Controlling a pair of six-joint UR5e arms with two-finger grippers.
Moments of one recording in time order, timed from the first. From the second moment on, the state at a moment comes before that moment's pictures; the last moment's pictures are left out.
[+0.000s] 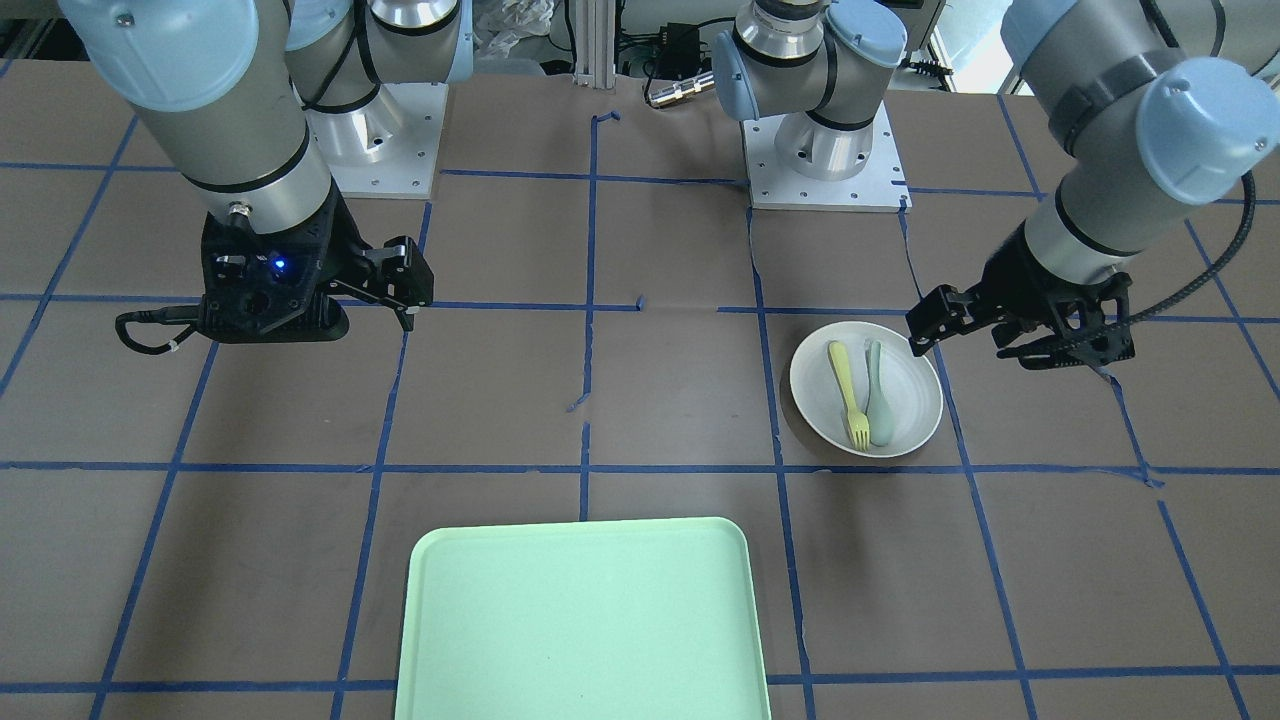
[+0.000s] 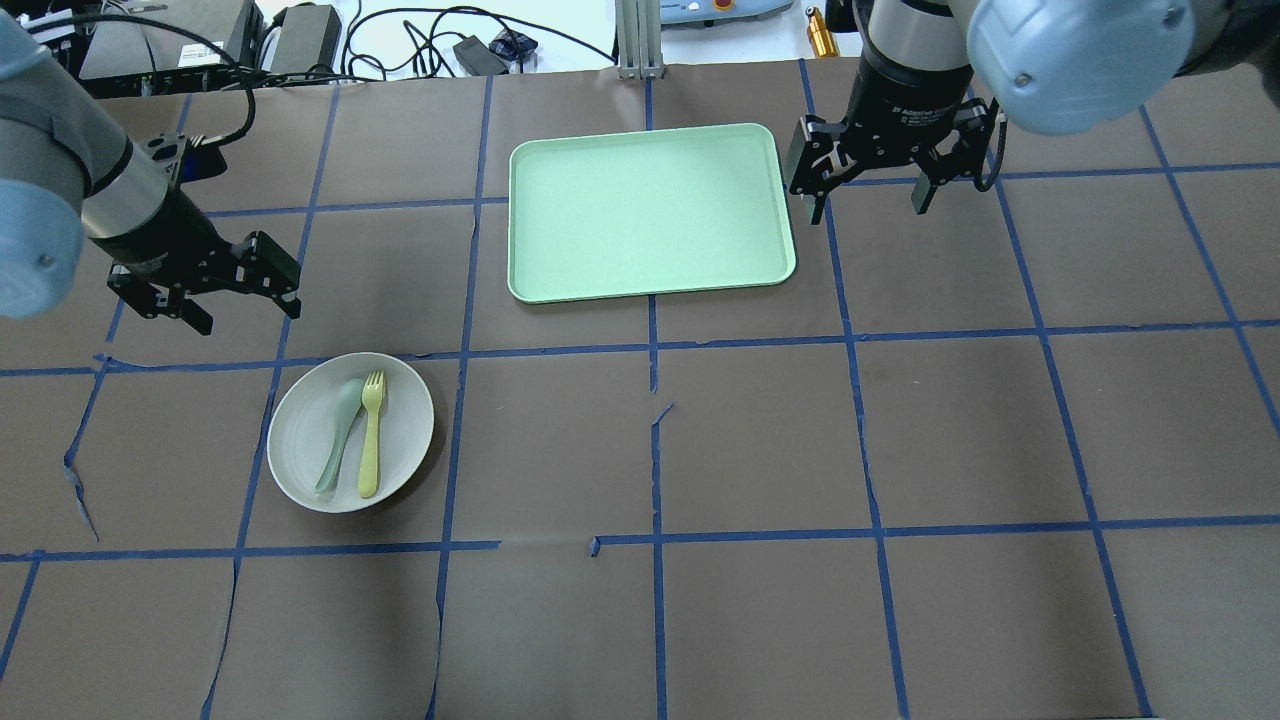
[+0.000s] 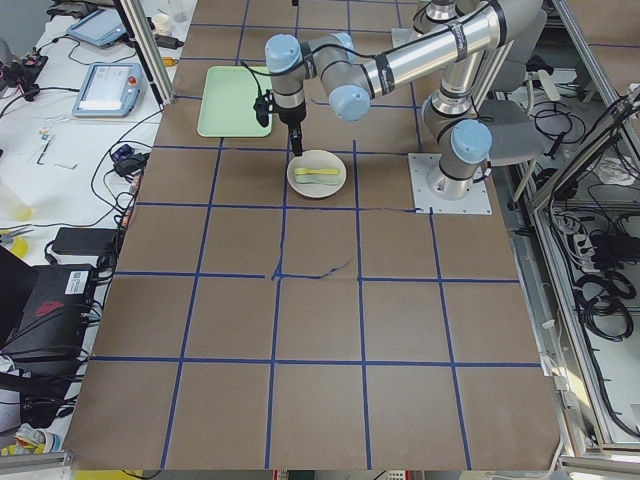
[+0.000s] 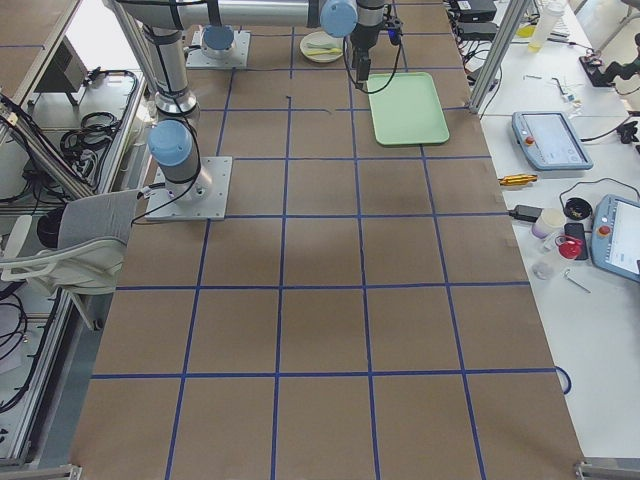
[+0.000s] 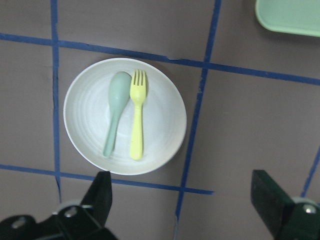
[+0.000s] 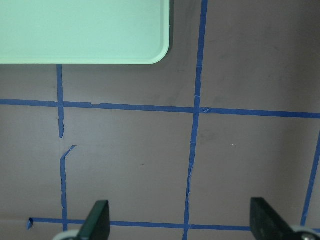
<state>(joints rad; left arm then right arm) -1.21 -1.67 -1.86 -1.26 1.53 0.25 1.65 -1.40 1.47 -1.58 -1.57 0.02</state>
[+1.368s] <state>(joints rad) -1.07 -1.88 -2.04 -1.08 1.51 0.57 1.65 -1.40 1.47 -1.58 -1.57 0.02</state>
